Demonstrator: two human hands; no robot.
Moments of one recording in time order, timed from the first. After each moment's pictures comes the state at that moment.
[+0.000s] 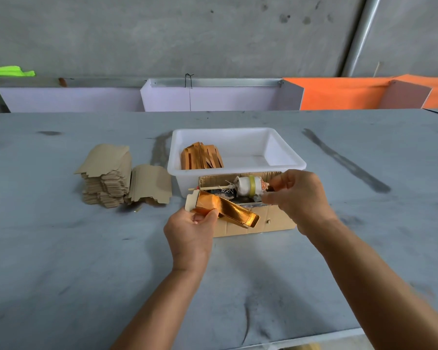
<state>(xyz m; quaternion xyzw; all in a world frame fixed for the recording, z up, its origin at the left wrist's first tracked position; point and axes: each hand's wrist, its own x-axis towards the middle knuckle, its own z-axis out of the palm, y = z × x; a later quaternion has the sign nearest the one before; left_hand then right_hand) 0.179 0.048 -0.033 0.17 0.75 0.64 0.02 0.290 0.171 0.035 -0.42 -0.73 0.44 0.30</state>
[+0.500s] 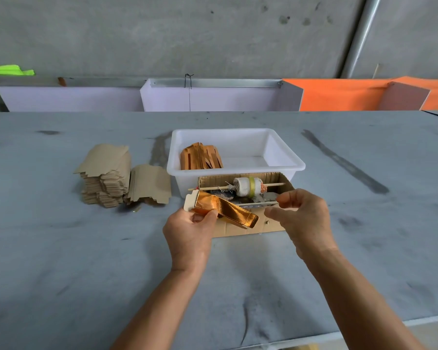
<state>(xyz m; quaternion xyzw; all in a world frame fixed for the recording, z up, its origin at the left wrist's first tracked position) 0.182 0.046 -0.028 0.19 0.74 0.64 0.00 0.304 0.154 0.007 -0.44 -0.67 0.48 0.37</state>
